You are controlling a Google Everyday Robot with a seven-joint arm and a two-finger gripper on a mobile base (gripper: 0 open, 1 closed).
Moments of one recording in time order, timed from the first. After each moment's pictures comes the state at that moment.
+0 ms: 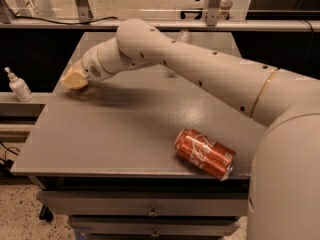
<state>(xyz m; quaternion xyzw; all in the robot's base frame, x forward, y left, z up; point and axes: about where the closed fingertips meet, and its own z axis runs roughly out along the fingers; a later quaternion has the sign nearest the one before) 0.642 0.249 0.857 -0.54 0.67 0.30 0.41</state>
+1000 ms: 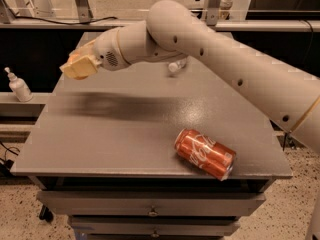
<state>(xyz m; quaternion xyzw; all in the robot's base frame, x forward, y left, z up) 0.593 0.207 0.931 -0.54 0.61 0.38 0.44</state>
